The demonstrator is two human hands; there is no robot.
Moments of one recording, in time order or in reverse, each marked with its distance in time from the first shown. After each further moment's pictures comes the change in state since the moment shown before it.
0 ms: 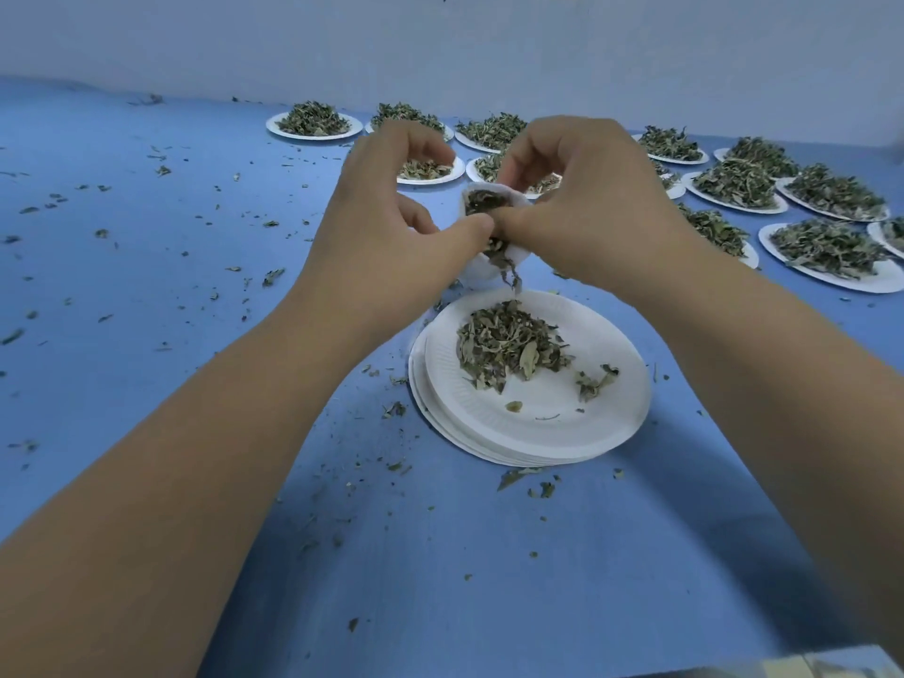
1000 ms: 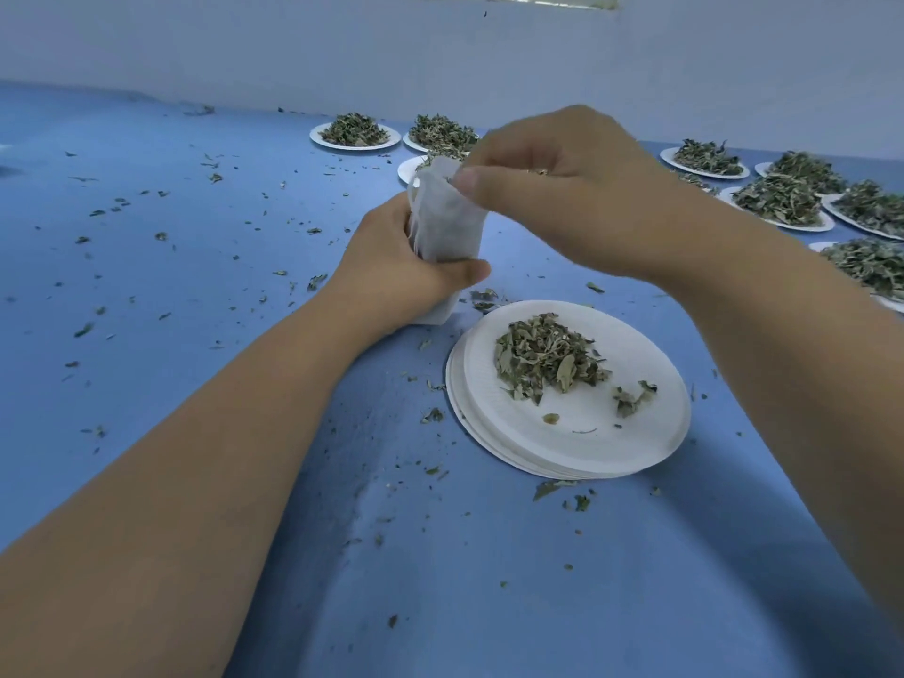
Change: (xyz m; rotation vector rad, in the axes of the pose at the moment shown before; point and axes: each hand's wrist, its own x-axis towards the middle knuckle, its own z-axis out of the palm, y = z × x) left_hand 0.023 -0.059 -0.012 -0.042 -0.083 -0.167; right_hand 0.011 -0.039 -0.002 -0.035 -0.270 -0.202
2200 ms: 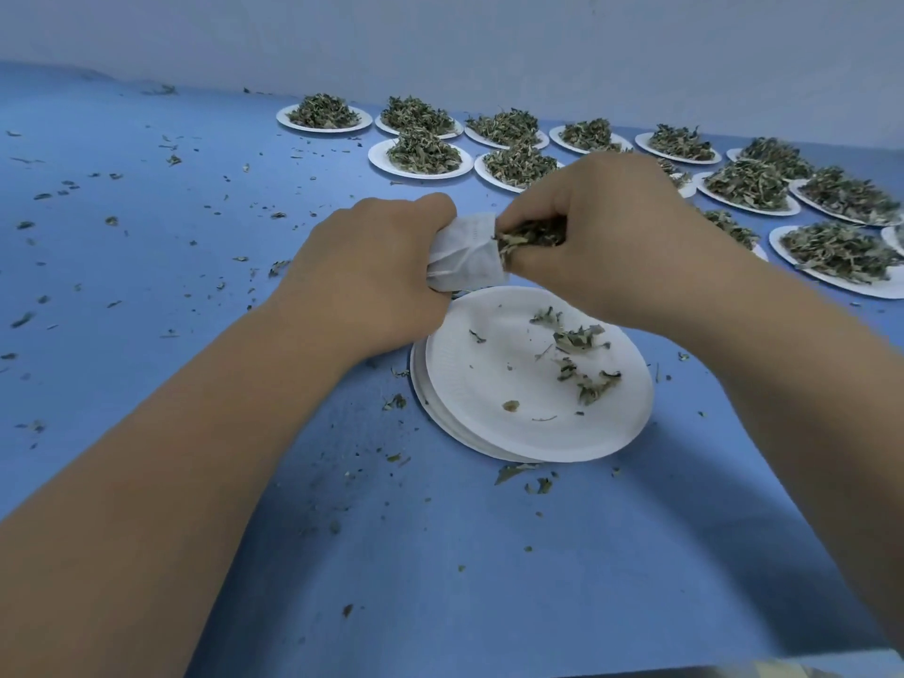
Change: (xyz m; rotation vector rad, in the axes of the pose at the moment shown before) left_hand -0.022 0.027 0.008 0.830 -0.088 0.319; right_hand -0.042 0.016 -0.003 -0.246 0.016 0.163
